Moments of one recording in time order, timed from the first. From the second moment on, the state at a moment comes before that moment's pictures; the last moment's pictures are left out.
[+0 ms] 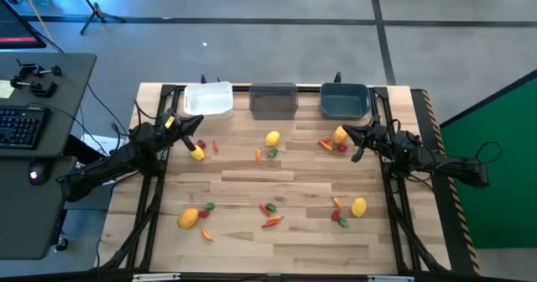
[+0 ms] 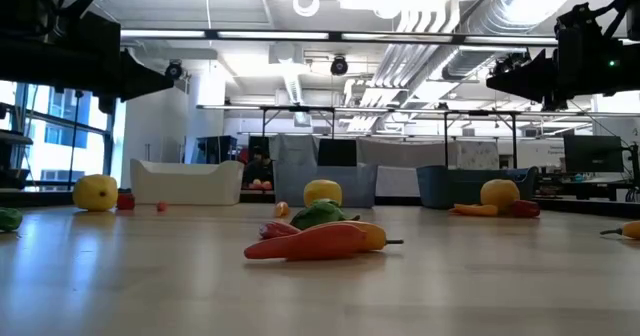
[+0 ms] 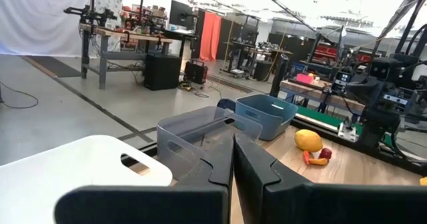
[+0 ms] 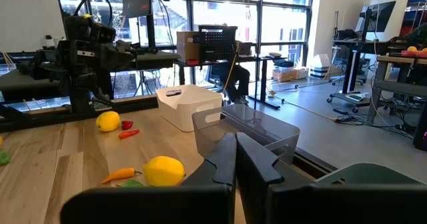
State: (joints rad) left arm 0.45 0.01 0.01 0.06 -0.17 -0.17; right arm -0.19 0.02 0.01 0.06 0.31 -0.03
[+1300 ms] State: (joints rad) left arm 0.33 0.71 0.53 -0.21 0.01 -0.67; right arm -0.19 0.02 0.01 0.06 0.31 -0.03
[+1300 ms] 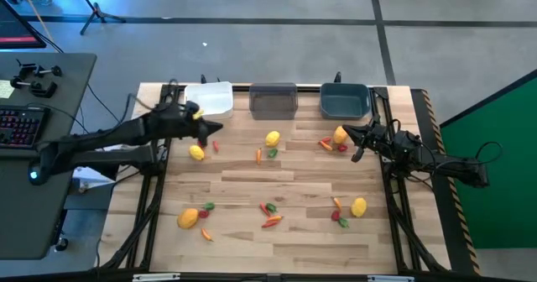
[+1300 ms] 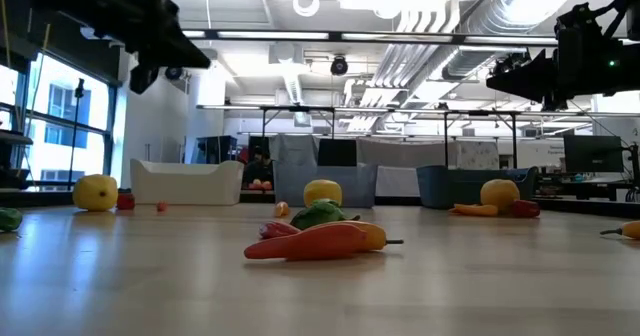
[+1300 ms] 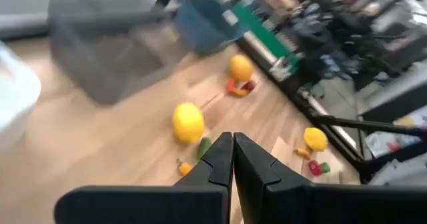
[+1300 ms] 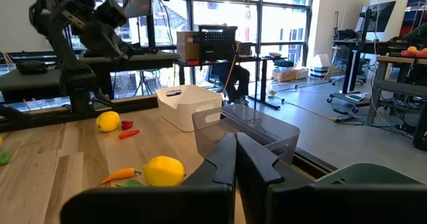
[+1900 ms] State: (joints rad) left arm 0.32 1.19 0.68 -0.44 -0.13 -1.13; right arm -0.19 0.01 0.01 0.06 0.31 -0.03
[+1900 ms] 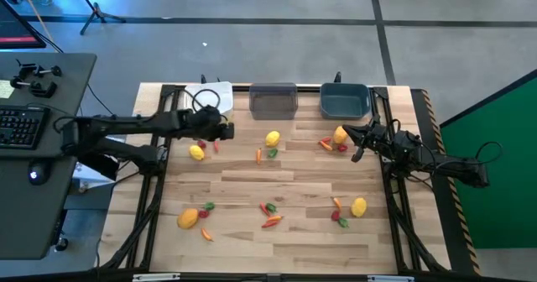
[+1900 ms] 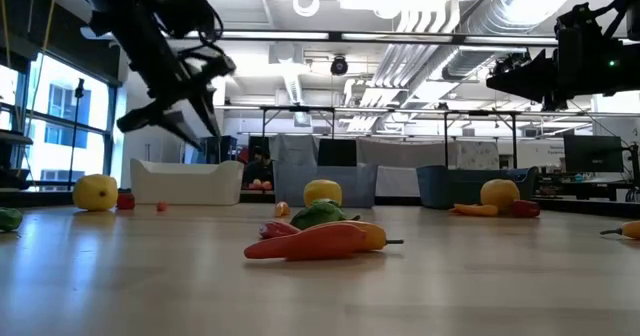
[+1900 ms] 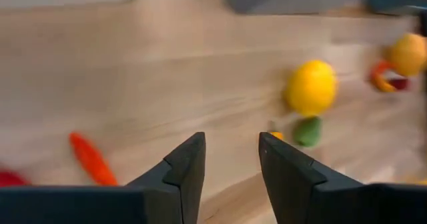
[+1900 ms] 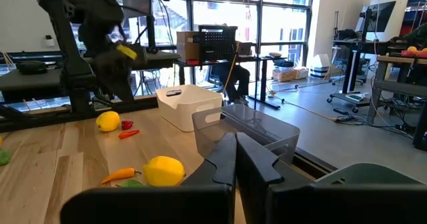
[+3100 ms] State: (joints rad) left arm 0.32 1.62 0.82 -0.77 -0.09 -1.31; right arm -0.19 0.01 0.01 0.06 0.31 -0.03
